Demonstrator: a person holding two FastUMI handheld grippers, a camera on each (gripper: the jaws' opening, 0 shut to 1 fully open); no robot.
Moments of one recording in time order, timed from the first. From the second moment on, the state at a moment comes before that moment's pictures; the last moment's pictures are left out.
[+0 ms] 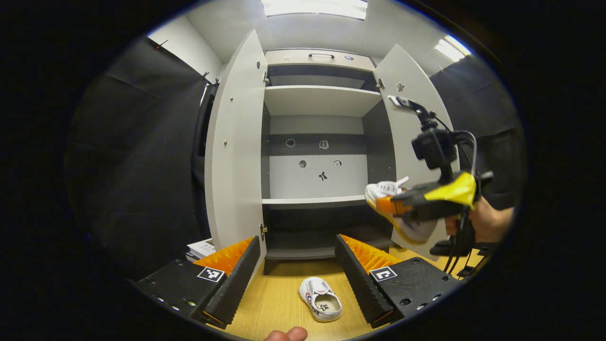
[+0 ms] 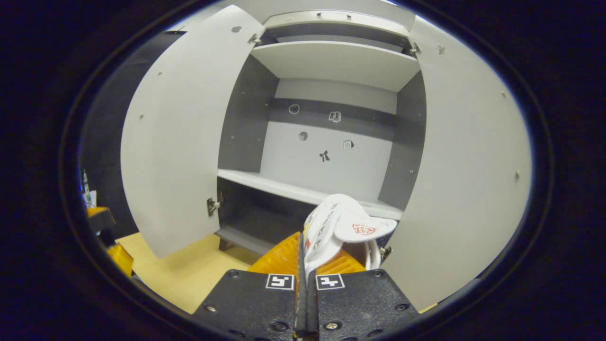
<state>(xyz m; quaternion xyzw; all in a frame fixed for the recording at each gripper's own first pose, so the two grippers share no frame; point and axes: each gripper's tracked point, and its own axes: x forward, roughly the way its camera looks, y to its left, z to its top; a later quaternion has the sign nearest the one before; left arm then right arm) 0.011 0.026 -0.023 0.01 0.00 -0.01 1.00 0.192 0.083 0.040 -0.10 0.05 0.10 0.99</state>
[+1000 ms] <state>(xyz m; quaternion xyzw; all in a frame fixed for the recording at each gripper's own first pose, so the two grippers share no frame) 0.002 0.075 -0.041 0.04 0.03 0.05 1.00 0.454 0.077 0.047 -0.24 0.27 0.03 0.93</state>
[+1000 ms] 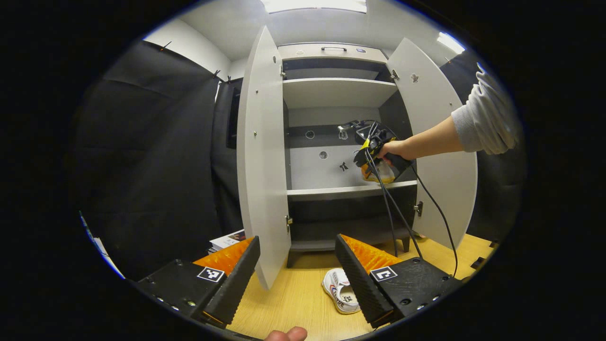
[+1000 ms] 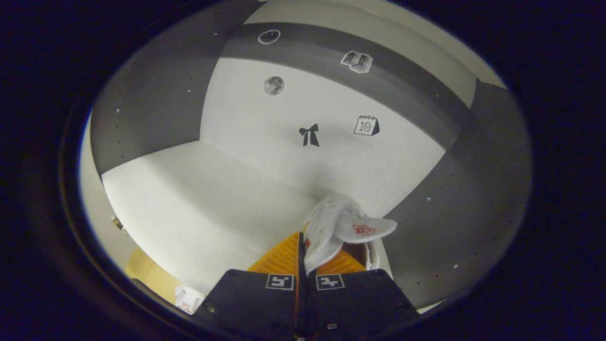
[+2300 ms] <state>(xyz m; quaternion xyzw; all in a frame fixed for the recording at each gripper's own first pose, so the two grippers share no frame) 0.008 0.035 -0.058 0.02 0.04 -0.02 1.00 0.163 0.044 0.057 -0.06 0.03 0.04 1.00</state>
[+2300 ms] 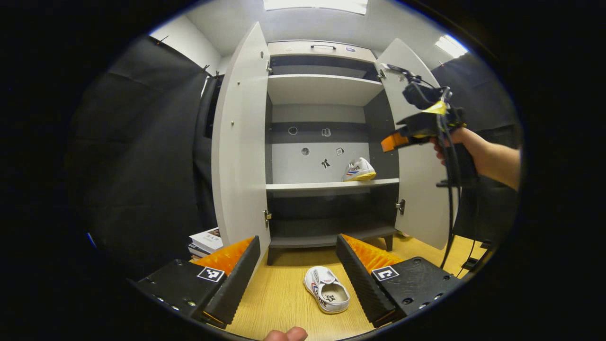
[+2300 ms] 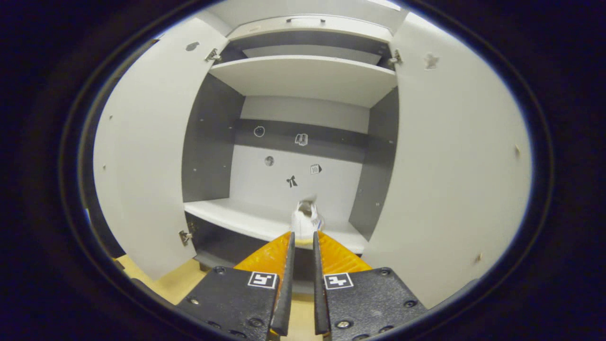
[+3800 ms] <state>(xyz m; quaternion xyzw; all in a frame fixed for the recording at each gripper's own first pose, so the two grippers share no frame) 0.095 0.004 -0.323 0.04 0.36 -0.05 0.93 0.025 -0.016 -0.051 -0.01 -0.01 -0.01 1.00</state>
